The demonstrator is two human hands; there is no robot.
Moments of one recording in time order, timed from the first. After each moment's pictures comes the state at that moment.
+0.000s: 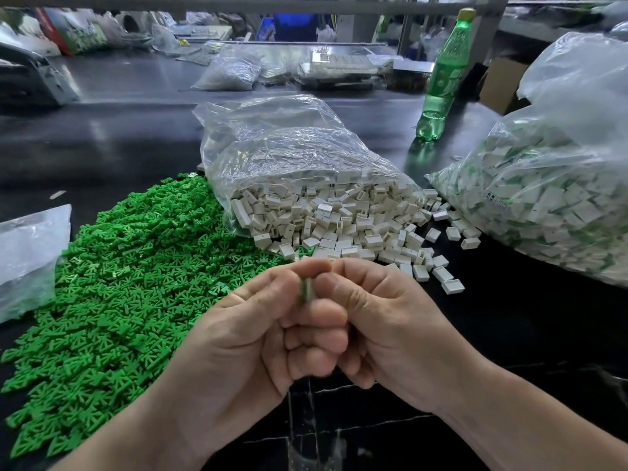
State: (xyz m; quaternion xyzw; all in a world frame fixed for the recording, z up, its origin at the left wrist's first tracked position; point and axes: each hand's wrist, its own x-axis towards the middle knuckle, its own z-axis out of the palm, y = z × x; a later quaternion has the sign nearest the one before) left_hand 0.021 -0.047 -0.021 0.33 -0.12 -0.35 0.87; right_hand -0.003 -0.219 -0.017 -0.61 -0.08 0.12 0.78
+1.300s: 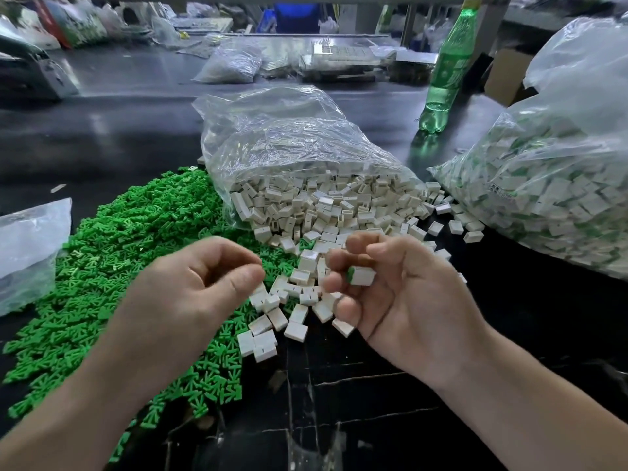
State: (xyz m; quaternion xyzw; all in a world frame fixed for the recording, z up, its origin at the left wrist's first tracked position) left_hand 0.038 -0.004 -0.010 0.88 -0.15 0.04 0.45; right_hand 0.009 -0.228 -0.015 -0.35 0.01 0.13 0.93
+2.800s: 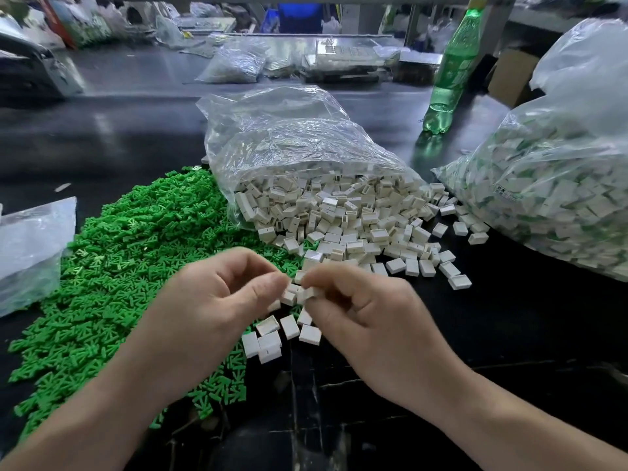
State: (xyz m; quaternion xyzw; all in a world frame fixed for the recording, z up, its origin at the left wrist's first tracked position) left_hand 0.035 -0.013 -0.011 0.87 -0.16 -0.02 0.46; right_hand -0.003 -0.213 -0.035 -0.85 -0.16 -0.12 0.48
